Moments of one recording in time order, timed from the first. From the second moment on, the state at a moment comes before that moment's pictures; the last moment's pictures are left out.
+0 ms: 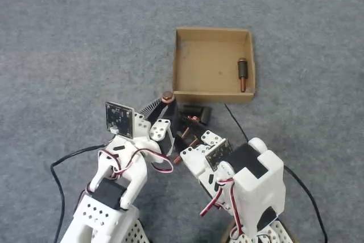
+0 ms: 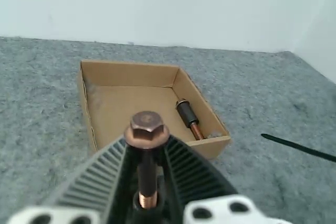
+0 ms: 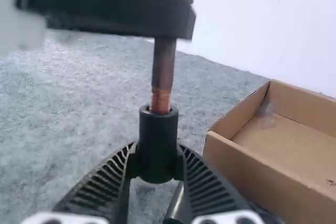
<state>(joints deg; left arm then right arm) 20.1 -85.8 91.2 24.0 20.4 -41.8 21.5 90.7 -99.2 2.9</state>
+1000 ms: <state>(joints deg) 22.5 -86.7 97.4 24.8 20.5 -41.5 21.5 90.7 -99.2 2.9</state>
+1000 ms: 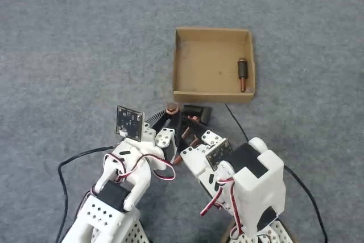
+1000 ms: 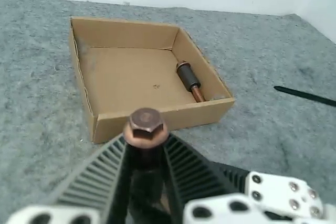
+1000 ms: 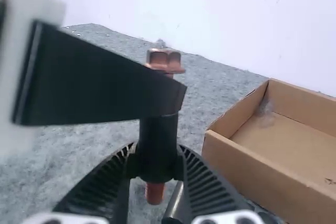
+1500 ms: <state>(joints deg) 22.4 -86.3 97.5 23.8 21.1 -41.5 21.5 90.7 -99.2 2.9</state>
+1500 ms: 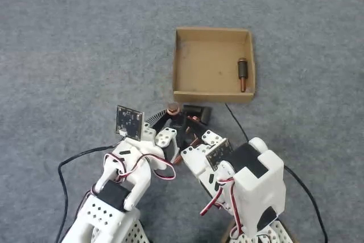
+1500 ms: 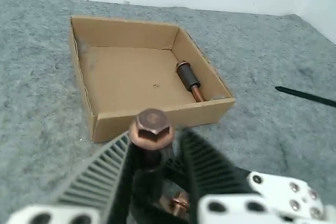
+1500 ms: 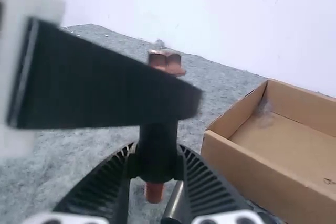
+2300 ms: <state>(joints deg) 16.2 -86.3 97.5 23.8 24.0 -41.3 21.5 90.7 -99.2 2.9</state>
